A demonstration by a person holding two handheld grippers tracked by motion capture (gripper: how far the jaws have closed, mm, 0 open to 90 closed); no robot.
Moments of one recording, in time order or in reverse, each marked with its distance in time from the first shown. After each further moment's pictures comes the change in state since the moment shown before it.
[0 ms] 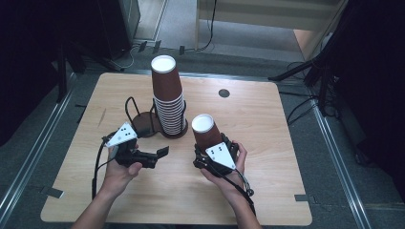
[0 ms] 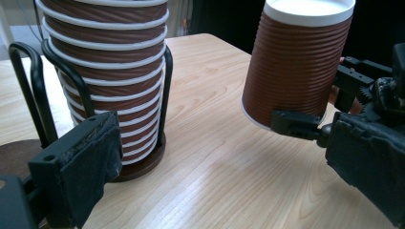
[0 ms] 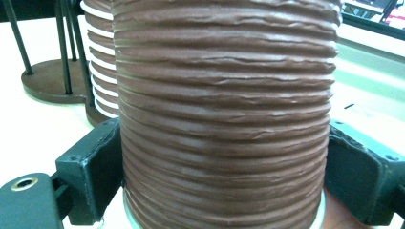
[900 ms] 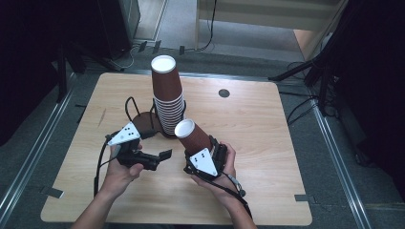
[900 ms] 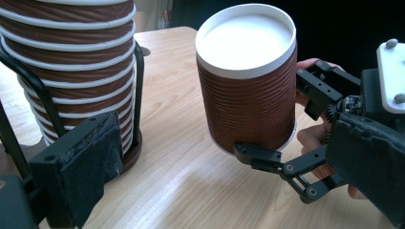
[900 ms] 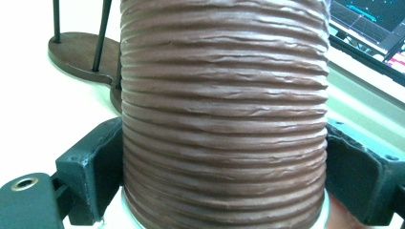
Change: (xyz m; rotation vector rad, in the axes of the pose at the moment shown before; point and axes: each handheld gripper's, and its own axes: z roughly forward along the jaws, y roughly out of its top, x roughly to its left) left arm -0.007 0.006 0.002 0.043 -0.077 -0.001; right arm 0.031 -0.002 0.002 -0.008 0.018 -0.200
